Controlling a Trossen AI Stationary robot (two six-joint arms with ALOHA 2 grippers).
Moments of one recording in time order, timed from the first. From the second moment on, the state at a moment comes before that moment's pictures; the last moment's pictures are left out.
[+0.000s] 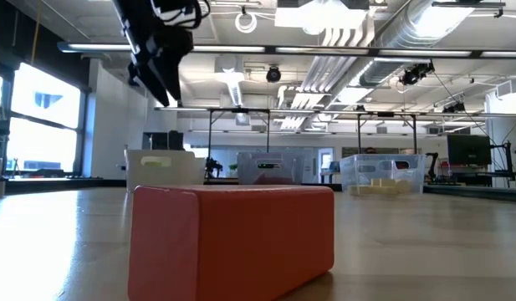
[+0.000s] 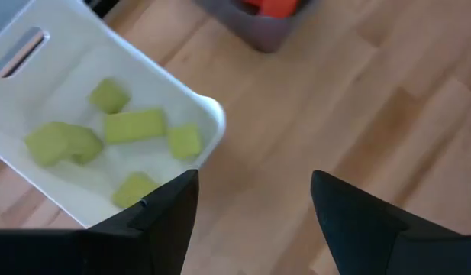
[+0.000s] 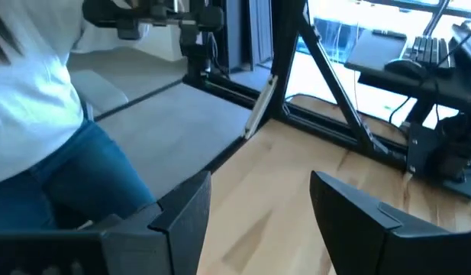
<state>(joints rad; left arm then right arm) 0.46 1.30 1.11 -0.91 -0.14 -0.31 0.36 1.58 1.07 0.26 -0.20 -0.16</state>
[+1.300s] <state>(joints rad) 0.02 1.22 1.11 -0.92 -0.17 -0.57 0.40 1.96 1.06 0.44 -0.31 -0.14</state>
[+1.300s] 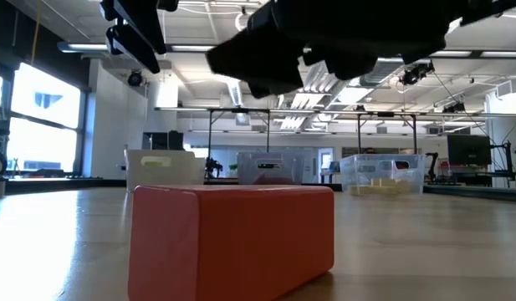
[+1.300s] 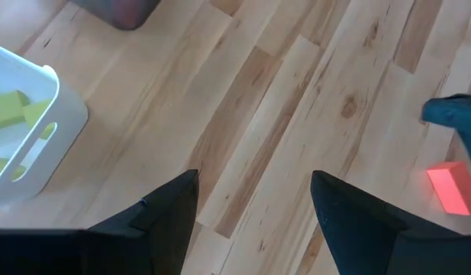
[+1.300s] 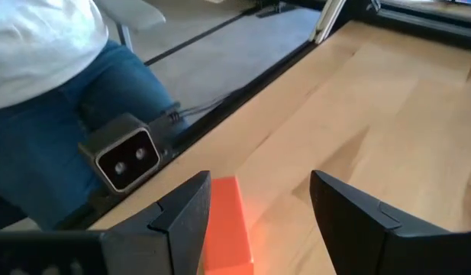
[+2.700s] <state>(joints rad) 0.02 1.22 1.11 -0.92 -0.20 -0.60 0.42 2.11 1.06 0.50 -0.35 -0.14</state>
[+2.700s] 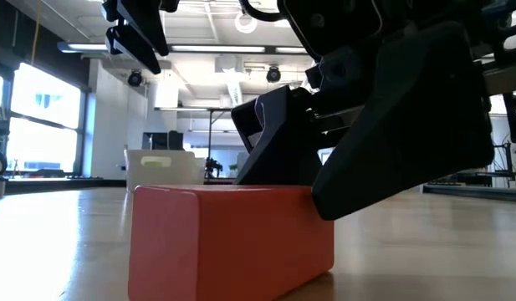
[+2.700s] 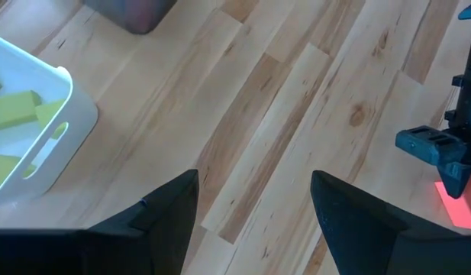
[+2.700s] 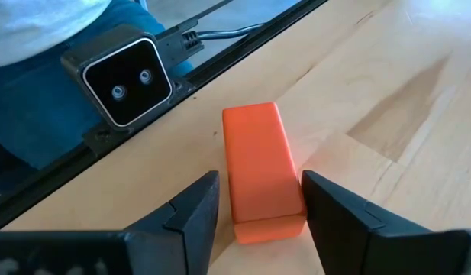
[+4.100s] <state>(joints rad) 0.02 1.22 1.11 -0.92 -0.22 -0.47 0.30 1.96 1.07 0.32 -0.27 -0.02</state>
